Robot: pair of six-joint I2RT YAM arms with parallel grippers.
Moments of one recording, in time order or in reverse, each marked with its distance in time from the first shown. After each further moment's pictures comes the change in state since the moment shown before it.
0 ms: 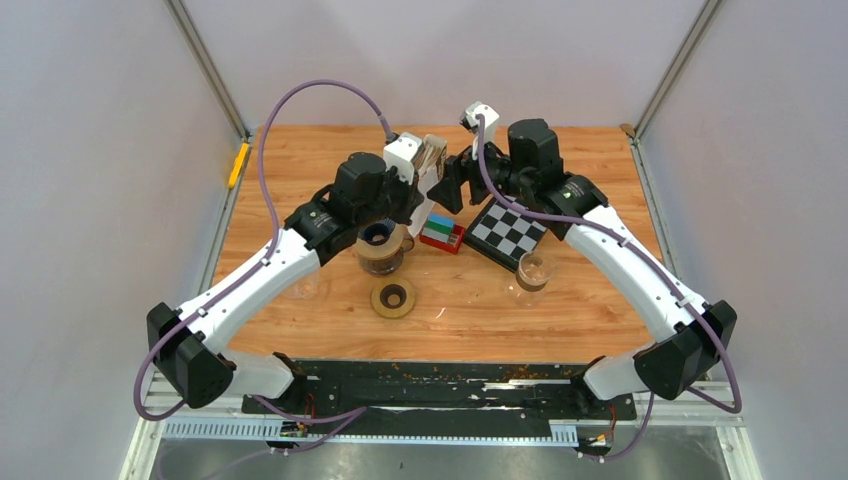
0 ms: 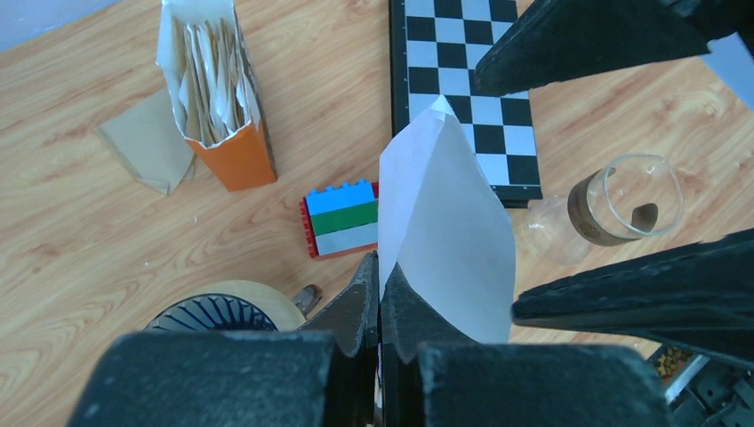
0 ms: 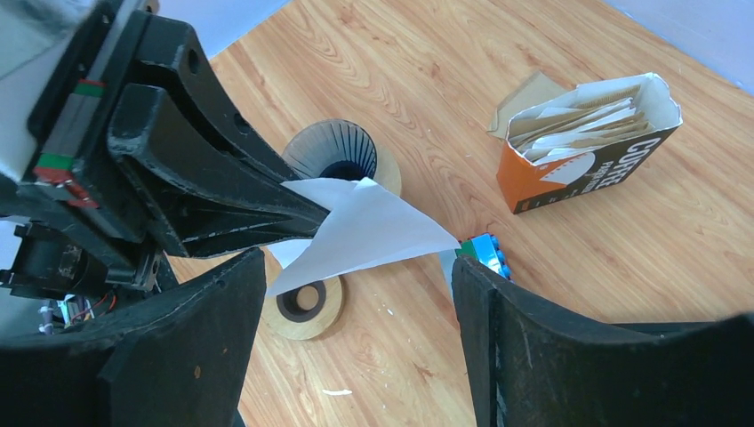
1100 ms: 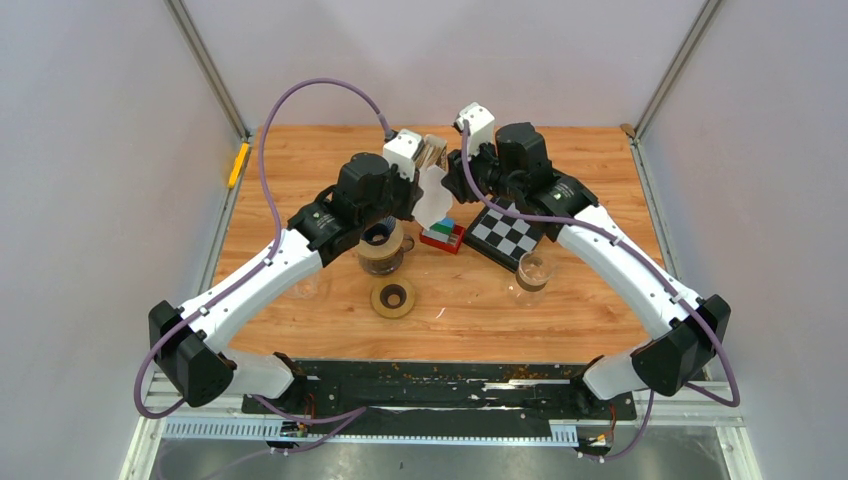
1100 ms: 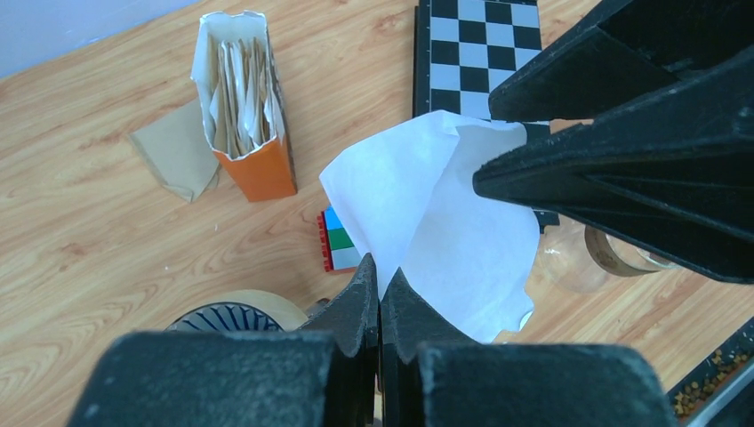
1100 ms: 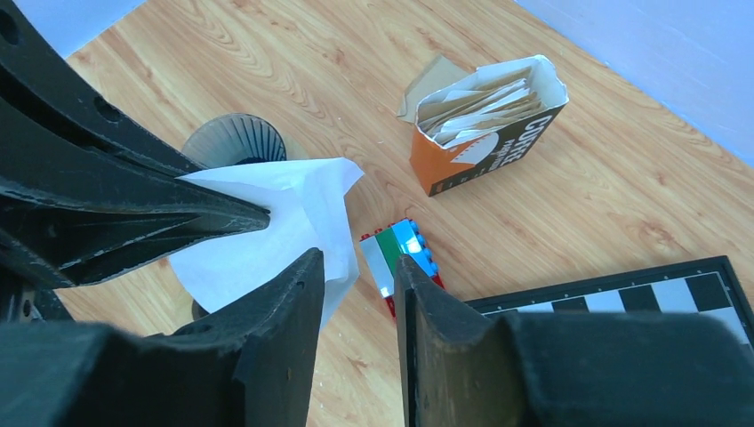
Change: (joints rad) left arm -0.023 0.007 0.000 0.043 -0.103 -0.013; right arm 0.045 0.028 0.006 -0.019 0.252 -0.081
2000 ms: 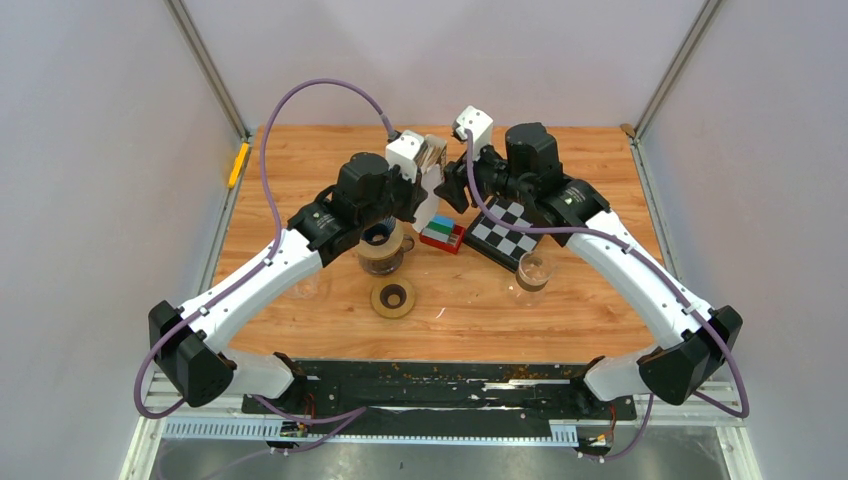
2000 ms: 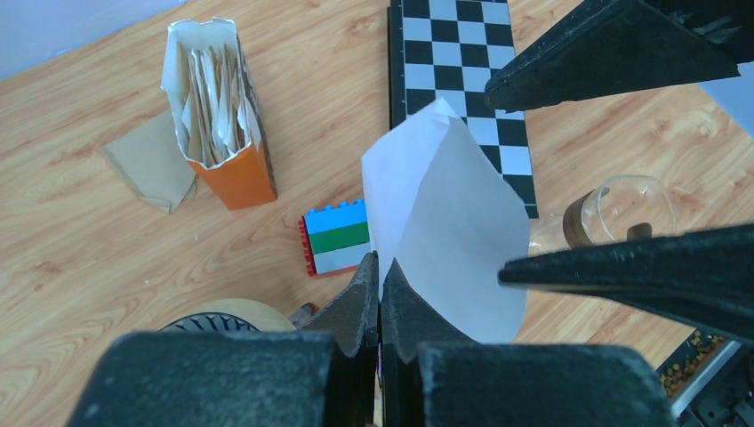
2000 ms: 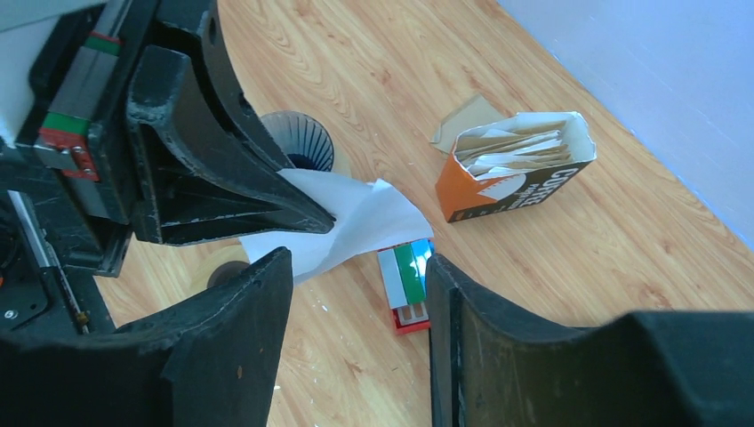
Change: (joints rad) left arm 0.000 0.000 0.000 0.008 0.063 0.010; right arm 0.004 -0.050 -0.003 0.000 -0.132 -0.127
